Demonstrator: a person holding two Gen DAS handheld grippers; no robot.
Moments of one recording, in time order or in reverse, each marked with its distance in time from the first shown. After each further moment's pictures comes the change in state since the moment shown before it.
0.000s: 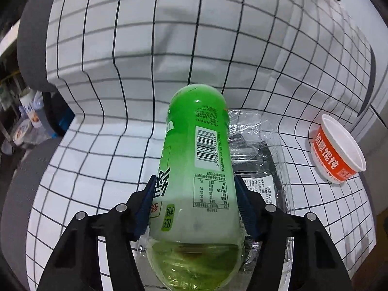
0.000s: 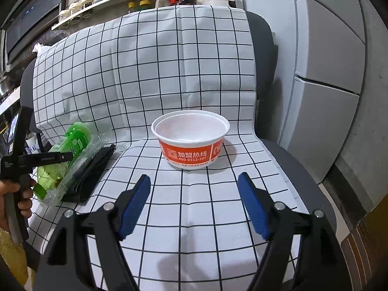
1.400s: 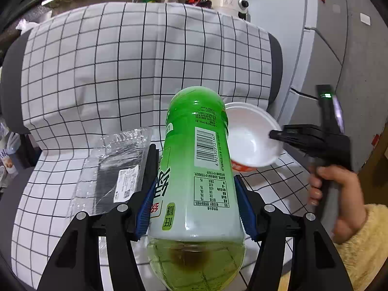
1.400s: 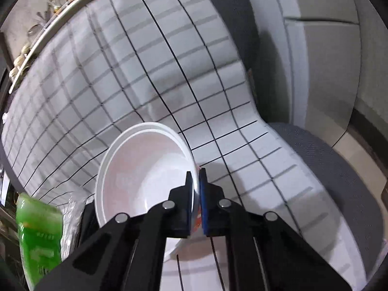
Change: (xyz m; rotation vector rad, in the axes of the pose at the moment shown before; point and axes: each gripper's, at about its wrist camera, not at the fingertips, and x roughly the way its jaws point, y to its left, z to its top) left arm -0.104 -0.098 -0.065 0.198 -0.205 -0.250; right arm 0.083 -0.065 0.051 0.369 0.096 0.096
